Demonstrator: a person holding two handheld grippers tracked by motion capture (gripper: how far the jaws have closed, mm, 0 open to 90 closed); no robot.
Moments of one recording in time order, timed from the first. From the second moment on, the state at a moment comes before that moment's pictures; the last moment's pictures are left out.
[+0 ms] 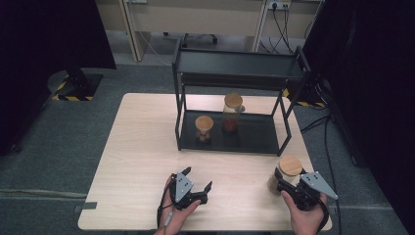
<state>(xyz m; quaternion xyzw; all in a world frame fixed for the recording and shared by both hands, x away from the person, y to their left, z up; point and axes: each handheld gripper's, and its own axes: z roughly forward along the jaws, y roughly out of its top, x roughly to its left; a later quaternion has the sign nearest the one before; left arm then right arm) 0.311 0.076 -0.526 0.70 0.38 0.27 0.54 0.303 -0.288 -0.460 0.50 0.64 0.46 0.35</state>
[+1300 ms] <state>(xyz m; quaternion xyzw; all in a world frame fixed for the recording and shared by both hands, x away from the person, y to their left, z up) 0.310 0.076 -0.526 0.70 0.38 0.27 0.54 0.308 -0.274 -0.435 0.48 0.64 0.48 0.37</state>
